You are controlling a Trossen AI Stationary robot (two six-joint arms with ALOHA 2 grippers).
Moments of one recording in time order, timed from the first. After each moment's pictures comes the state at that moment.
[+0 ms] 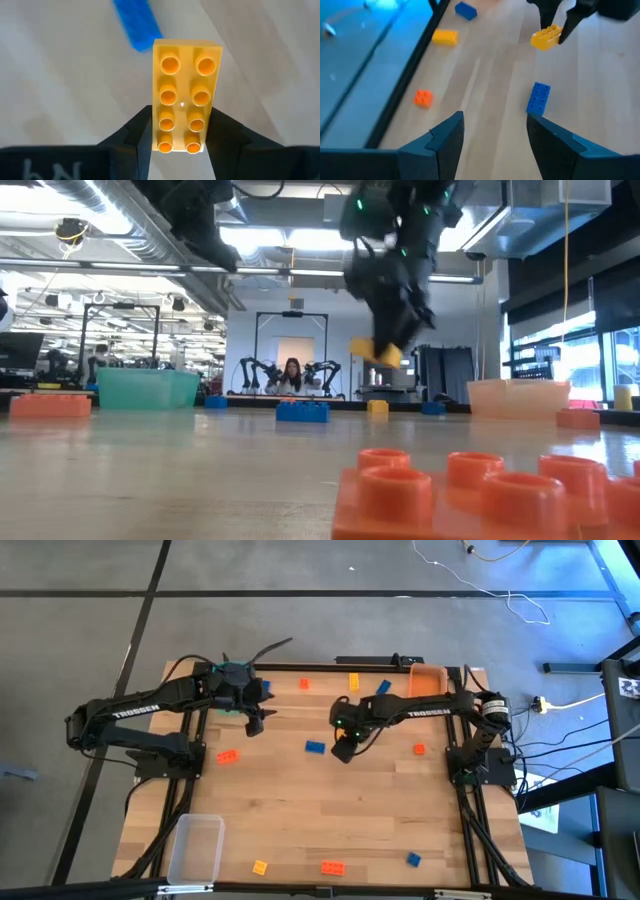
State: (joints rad) left arm 0.35 1.03 0.95 -0.54 -0.03 0.19; right arm -0.13 1.80 1.35 -0.78 -0.03 0.44
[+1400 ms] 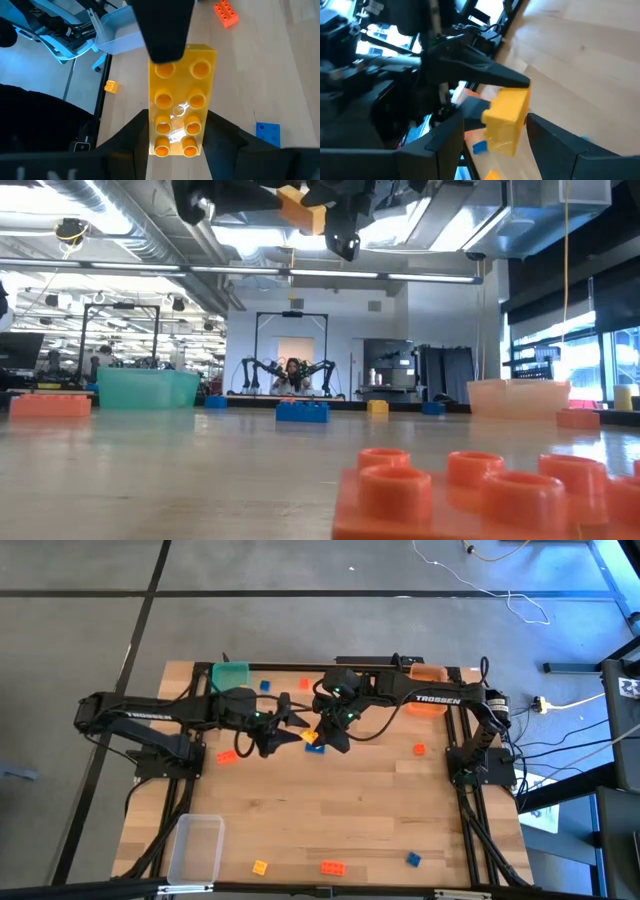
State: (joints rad) left arm 0.05 1.15 0.95 -0.11 0.02 1.12; right arm -0.17 1.80 1.66 -0.65 -0.55 0.18
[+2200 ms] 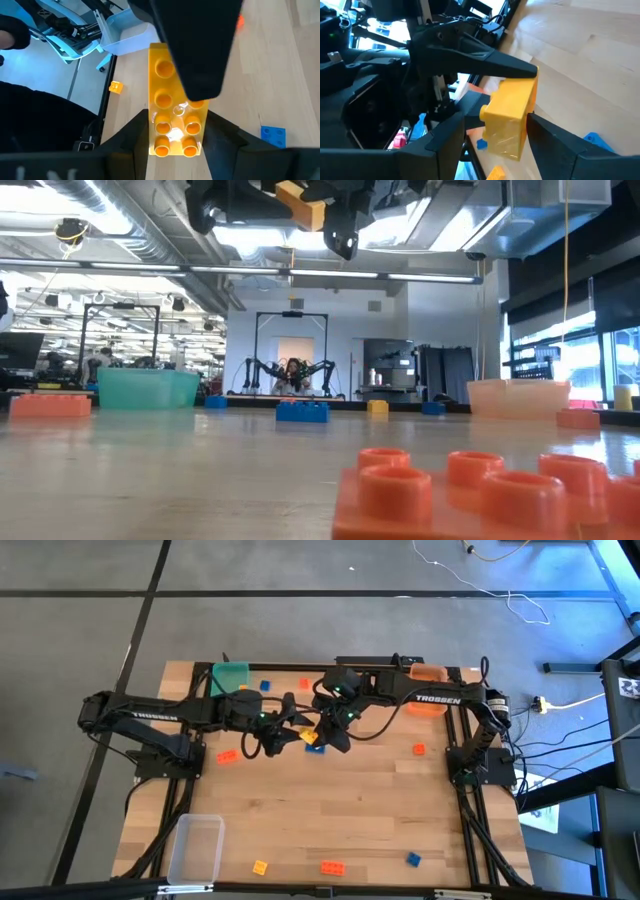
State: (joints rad) left arm 0.04 1.19 0.95 -0.06 -0.04 1.14; right arm -0.17 1.80 1.66 -0.64 -0.58 0.17
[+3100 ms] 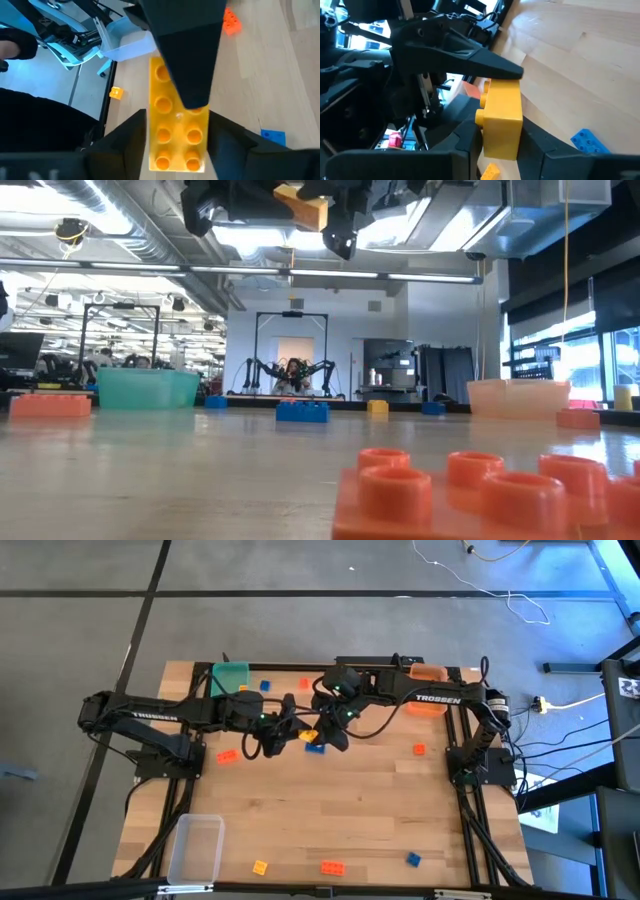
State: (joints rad) left arm 0.04 1.19 0.95 -0.10 -0.04 1.13; right arm -0.17 1.80 1.66 -0.62 -0.57 0.21
